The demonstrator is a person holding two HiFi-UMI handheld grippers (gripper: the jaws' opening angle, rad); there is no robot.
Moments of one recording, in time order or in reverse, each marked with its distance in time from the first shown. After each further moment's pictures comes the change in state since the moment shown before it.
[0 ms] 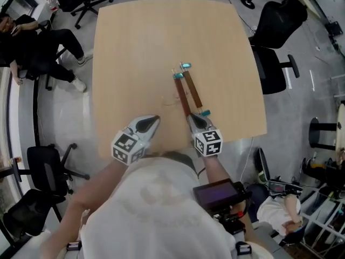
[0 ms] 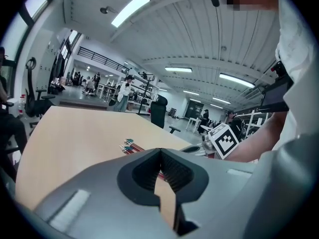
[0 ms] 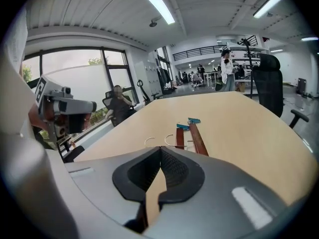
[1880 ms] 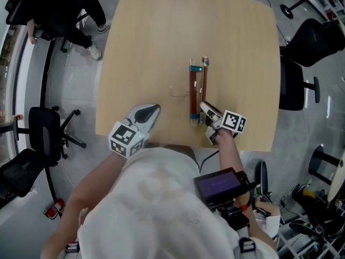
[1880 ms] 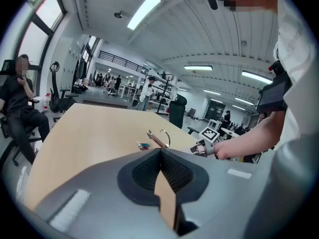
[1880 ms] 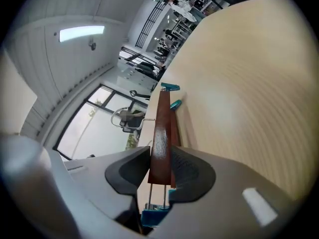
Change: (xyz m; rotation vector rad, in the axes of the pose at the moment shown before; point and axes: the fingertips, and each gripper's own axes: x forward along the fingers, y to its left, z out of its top) left arm 0.007 0.027 -0.005 -0.095 0.003 0.238; right arm 0.064 -0.066 -0.017 0.761 0.173 0.455
